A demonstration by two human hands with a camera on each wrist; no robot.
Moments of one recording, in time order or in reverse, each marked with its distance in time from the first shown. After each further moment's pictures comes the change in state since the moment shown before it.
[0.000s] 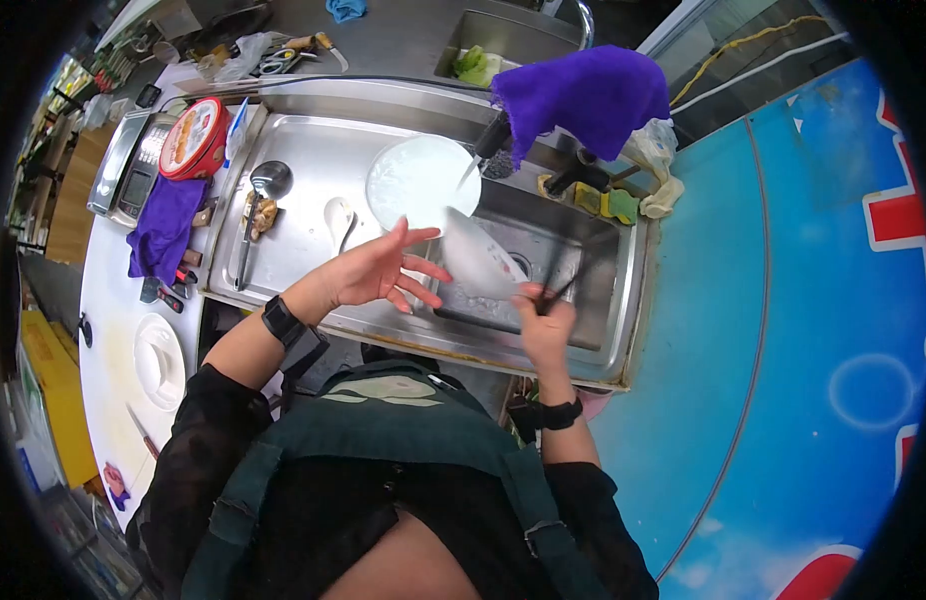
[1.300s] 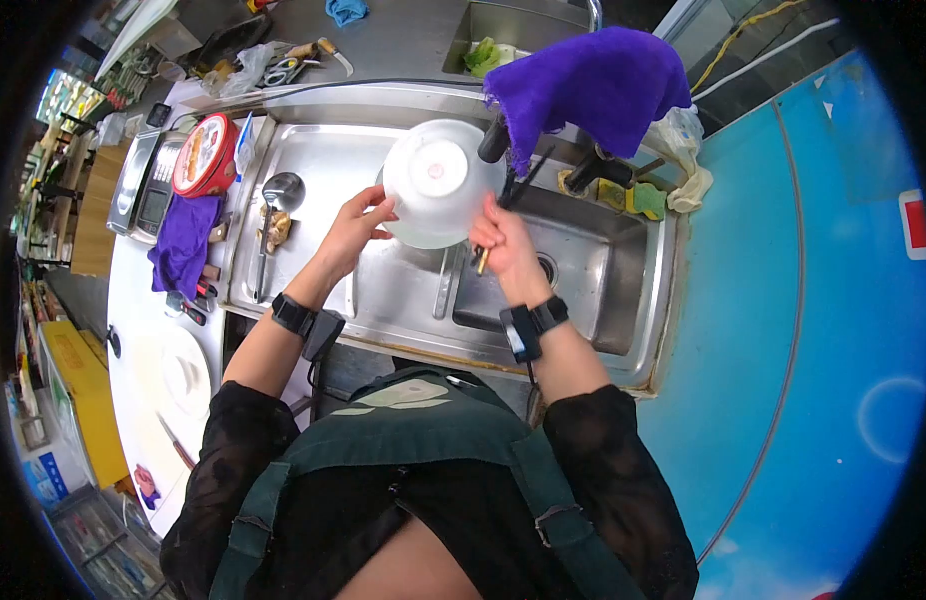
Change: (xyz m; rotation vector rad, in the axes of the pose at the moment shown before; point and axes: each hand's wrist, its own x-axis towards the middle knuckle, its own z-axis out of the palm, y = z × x) left_hand 0.024 0.017 -0.066 0.484 0.802 0.274; right_hand 0.126 0.046 0.096 1.006 -0.492 0.782
